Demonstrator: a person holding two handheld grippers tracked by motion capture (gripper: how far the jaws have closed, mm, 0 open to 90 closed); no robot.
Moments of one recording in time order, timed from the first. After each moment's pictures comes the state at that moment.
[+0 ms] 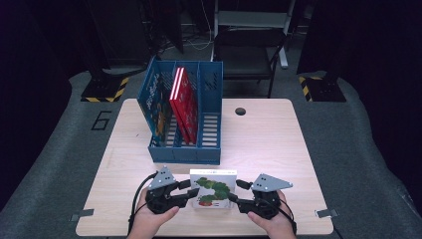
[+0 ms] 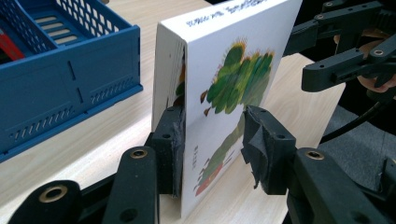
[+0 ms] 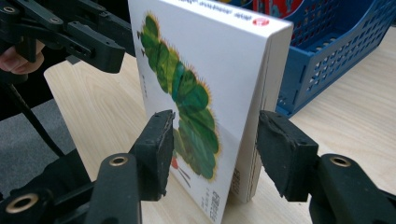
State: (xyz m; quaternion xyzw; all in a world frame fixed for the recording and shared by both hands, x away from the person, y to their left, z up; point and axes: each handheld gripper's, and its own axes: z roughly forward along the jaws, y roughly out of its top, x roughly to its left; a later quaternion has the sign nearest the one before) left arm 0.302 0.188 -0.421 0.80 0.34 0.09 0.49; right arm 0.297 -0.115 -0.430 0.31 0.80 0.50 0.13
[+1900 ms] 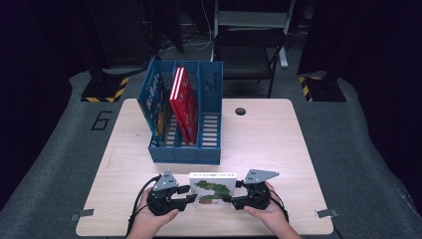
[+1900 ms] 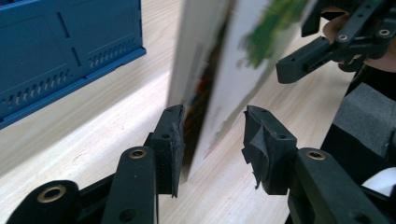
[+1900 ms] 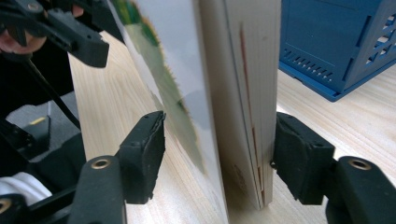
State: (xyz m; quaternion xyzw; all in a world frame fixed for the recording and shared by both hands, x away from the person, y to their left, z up) left arm 0.307 0.191 -0.441 0.83 0.34 0.08 0.44; right arm 0.339 -0.109 -0.476 0.28 0.82 0.50 0.04
